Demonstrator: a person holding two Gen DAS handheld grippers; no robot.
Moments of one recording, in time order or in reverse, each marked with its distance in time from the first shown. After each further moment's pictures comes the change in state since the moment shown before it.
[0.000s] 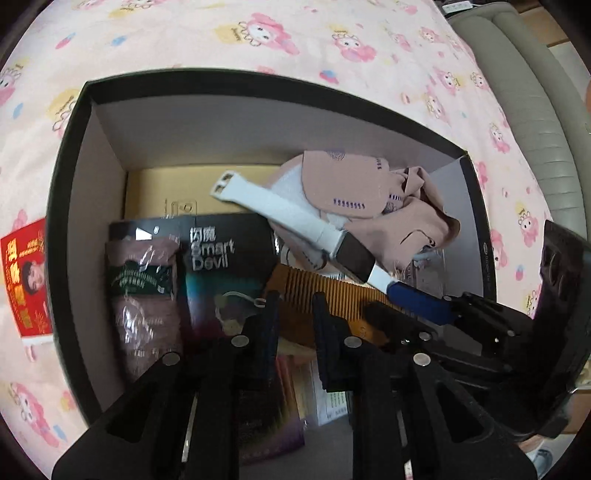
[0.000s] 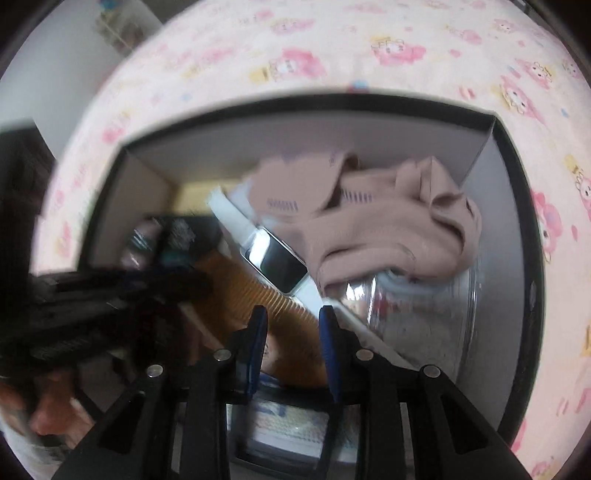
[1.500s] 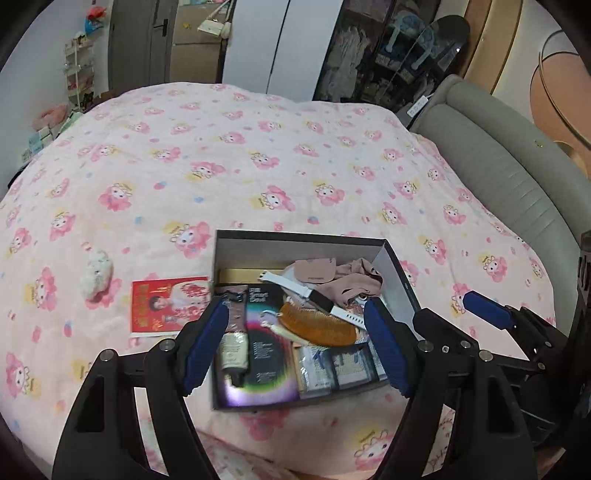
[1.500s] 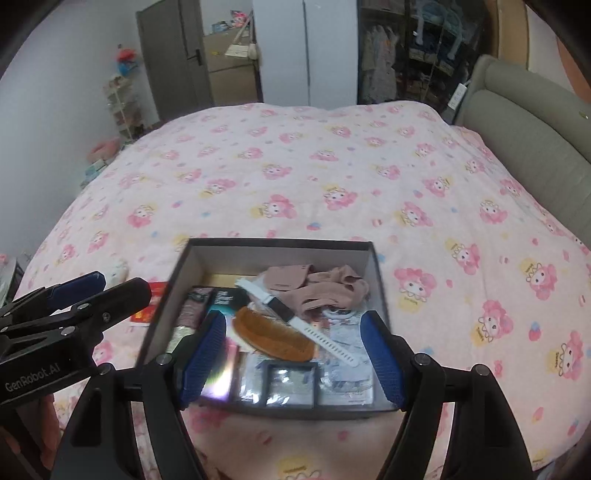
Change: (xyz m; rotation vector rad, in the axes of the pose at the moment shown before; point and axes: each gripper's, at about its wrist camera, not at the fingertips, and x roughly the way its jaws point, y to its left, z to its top) left arm -0.178 -0.026 -0.112 0.074 -0.603 0.126; right arm -0.178 0.070 -0.092 -0.023 -0.500 -0.199
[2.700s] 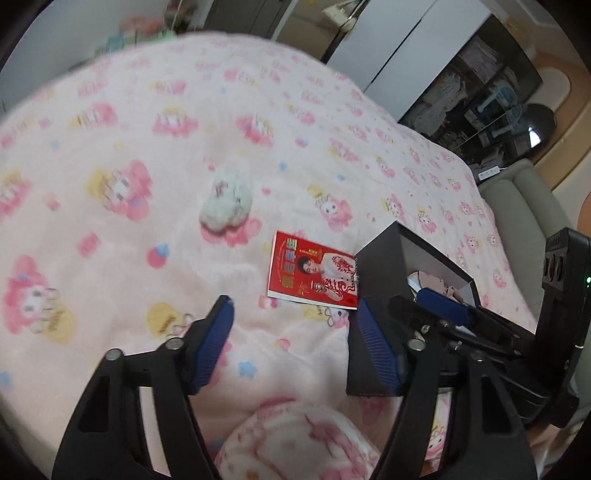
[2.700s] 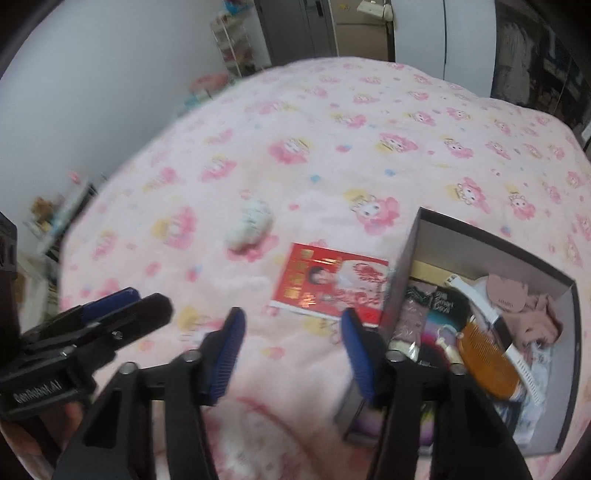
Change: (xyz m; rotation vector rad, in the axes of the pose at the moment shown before) left arm 0.023 0.247 -0.065 -0.419 0.054 -0.014; right arm 0.115 0.208 -0.002 -0.254 0.174 0.253
